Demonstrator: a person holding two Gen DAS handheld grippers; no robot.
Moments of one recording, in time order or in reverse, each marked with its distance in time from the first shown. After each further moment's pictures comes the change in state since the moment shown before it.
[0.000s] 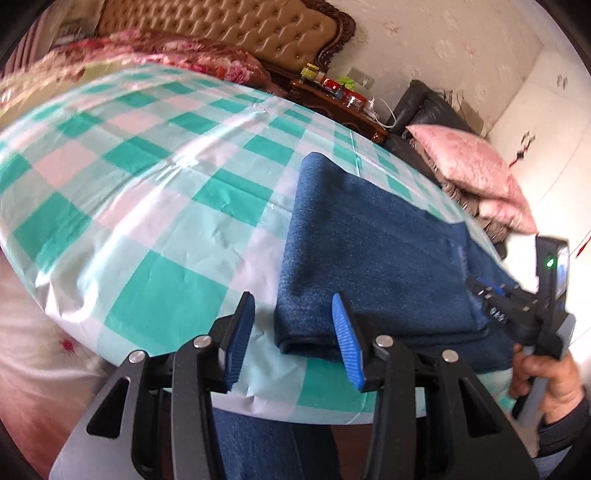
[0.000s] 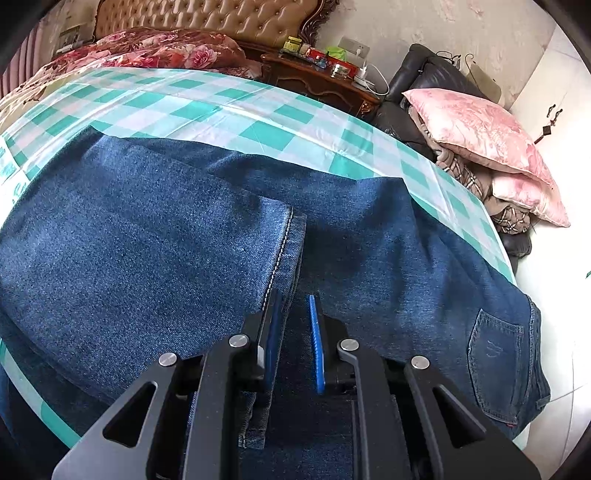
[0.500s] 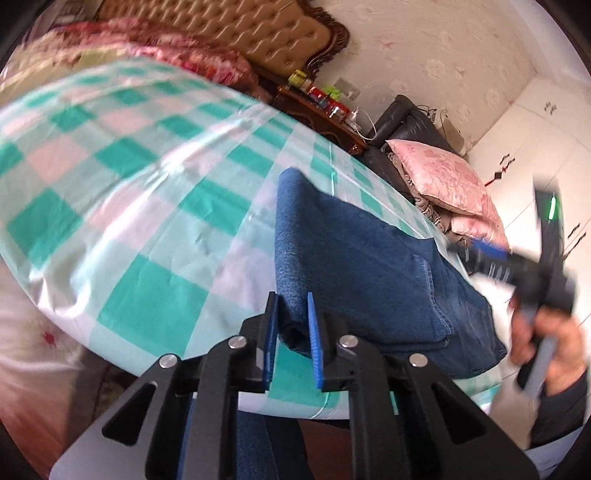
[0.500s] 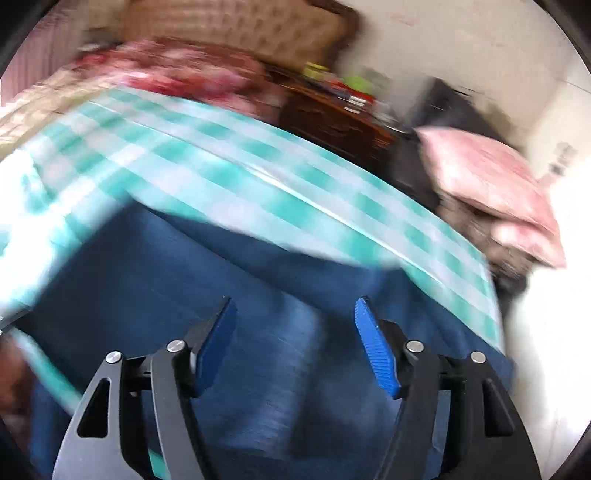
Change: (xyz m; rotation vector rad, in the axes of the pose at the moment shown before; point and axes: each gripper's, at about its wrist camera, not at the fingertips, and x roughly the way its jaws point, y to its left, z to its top) left arm -0.018 -0.006 0.007 -0.021 -0.029 -0.094; right arm -0.065 0.025 0.082 -0.100 -0.062 0.103
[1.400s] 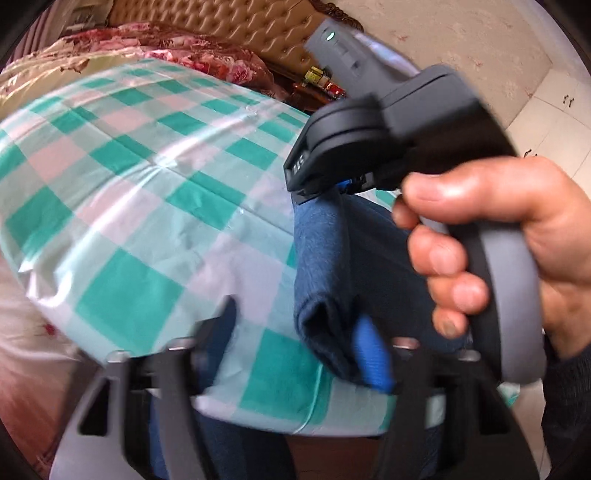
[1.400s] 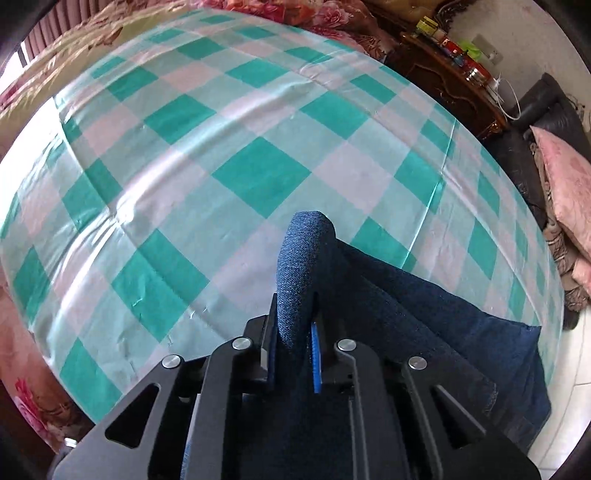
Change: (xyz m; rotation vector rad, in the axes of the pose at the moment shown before) left arm 0.029 -0.021 0.001 -0.026 0.030 0.083; right arm 0.097 0.146 0.080 -0.119 0.292 0.186
